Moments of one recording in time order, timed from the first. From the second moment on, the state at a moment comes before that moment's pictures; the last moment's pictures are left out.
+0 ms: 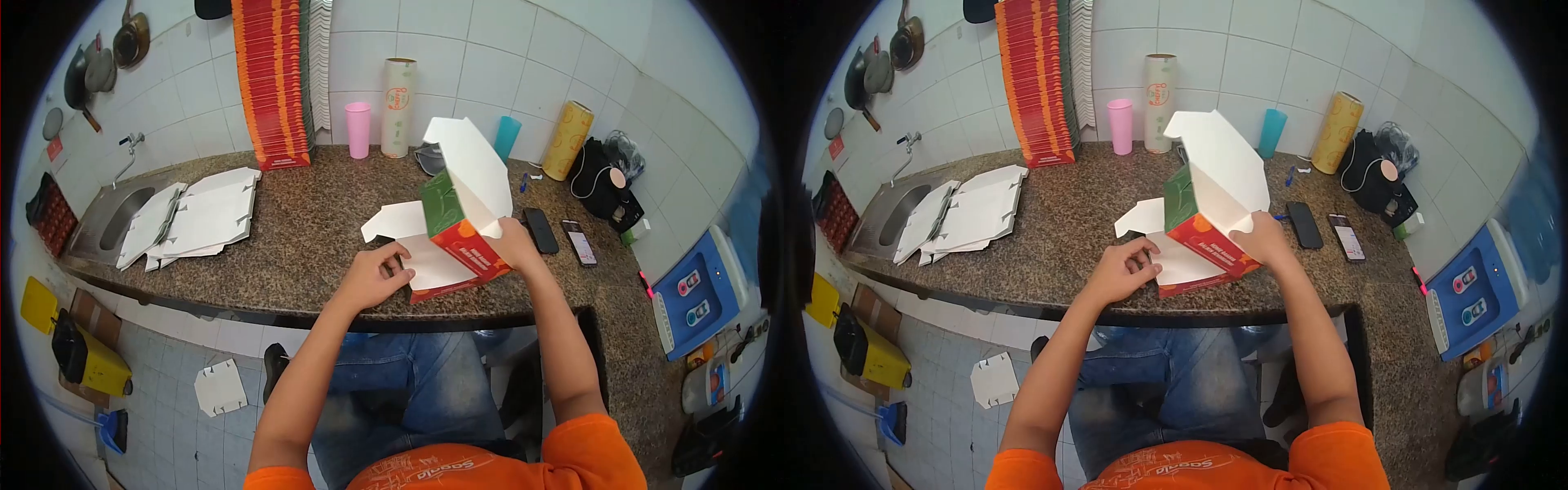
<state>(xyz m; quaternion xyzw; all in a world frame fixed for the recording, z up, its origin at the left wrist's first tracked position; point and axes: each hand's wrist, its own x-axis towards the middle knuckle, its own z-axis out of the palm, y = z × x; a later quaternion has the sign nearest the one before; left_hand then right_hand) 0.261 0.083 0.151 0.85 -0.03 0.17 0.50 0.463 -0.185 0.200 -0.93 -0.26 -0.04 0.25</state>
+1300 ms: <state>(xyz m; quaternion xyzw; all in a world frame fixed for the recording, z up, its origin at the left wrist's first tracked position) 0.266 0.077 0.154 0.85 0.02 0.19 0.49 0.461 -0.183 0.210 -0.94 -0.32 -0.03 0.09</state>
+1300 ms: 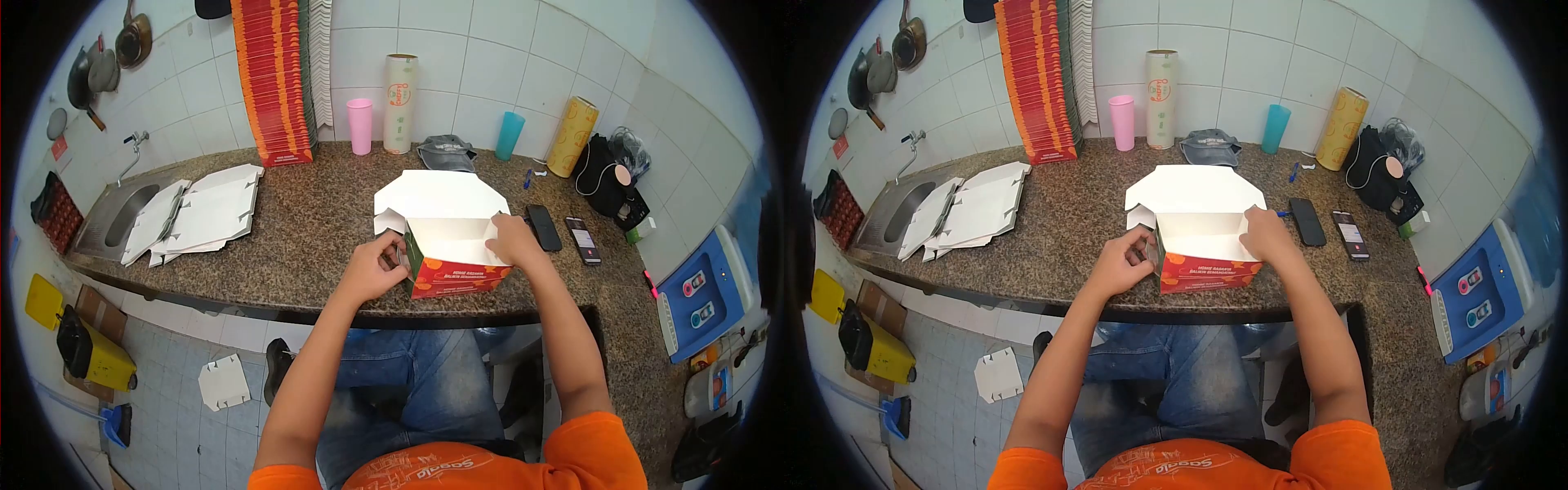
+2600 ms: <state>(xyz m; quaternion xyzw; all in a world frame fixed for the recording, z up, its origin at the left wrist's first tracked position) 0.028 0.037 0.051 0.62 0.37 0.44 0.53 0.341 -0.162 0.239 -0.76 -0.38 -0.29 0.43</state>
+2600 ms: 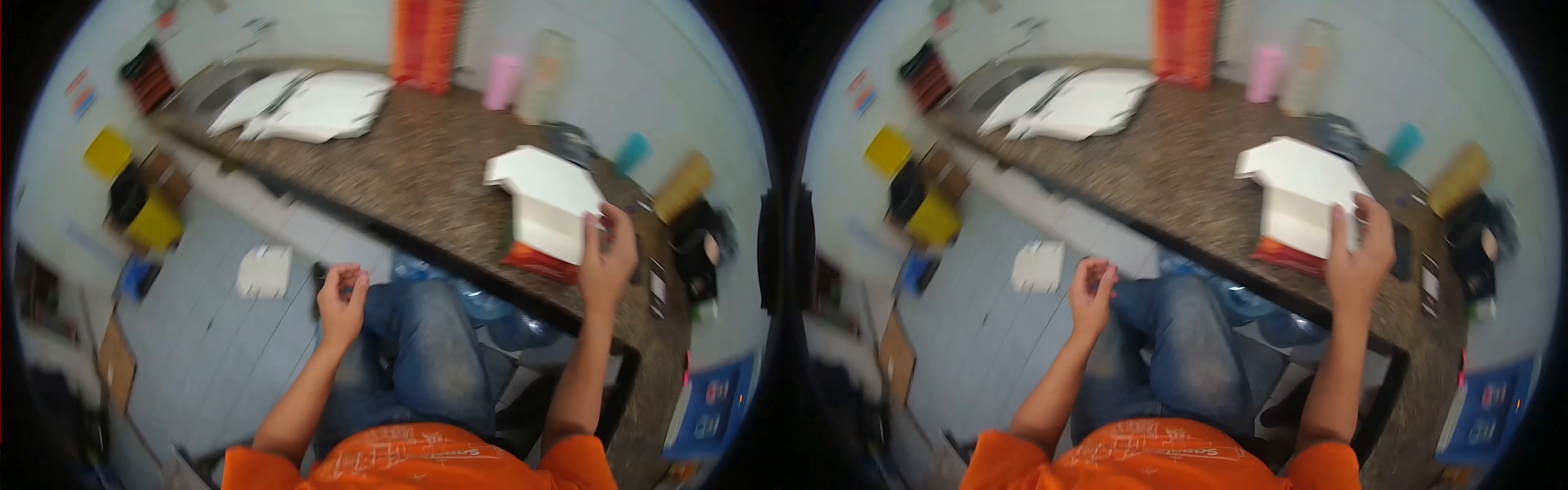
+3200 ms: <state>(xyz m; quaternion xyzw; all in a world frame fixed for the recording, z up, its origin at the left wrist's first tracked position) -0.220 0.300 -0.443 0.51 0.72 -0.01 0.47 0.208 -0.072 -0.044 -0.77 -0.59 0.23 0.03</state>
